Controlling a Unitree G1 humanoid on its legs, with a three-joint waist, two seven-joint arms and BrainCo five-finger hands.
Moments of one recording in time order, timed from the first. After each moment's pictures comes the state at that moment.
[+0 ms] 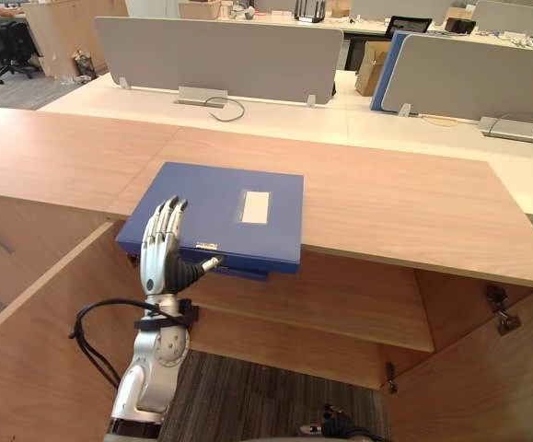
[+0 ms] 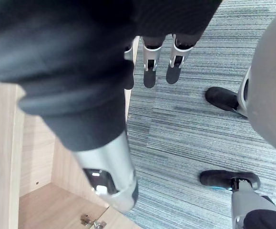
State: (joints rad) left arm 0.05 0.19 -0.08 -0.12 0.87 -0.11 0.45; right arm -0.01 0.02 -0.10 1.21 -0.12 -0.02 -0.03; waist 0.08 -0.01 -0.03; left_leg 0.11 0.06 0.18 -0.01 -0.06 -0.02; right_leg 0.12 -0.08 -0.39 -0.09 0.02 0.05
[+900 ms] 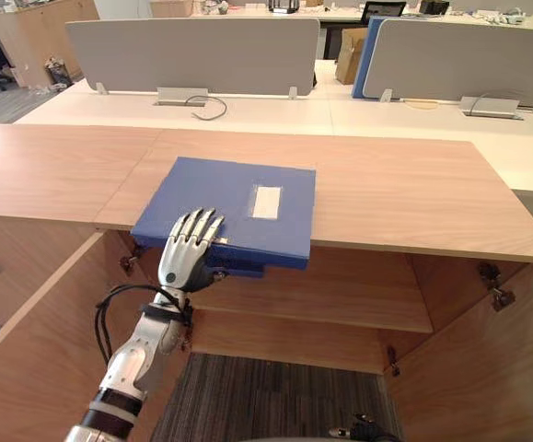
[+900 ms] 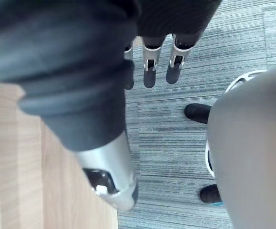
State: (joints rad) left arm -0.11 0.42 -0.23 0.06 1.09 -0.13 0.48; right arm -0.03 -0.05 -0.33 1.25 -0.18 0.00 -0.03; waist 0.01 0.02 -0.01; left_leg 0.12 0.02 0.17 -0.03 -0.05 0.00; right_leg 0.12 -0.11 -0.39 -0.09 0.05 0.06
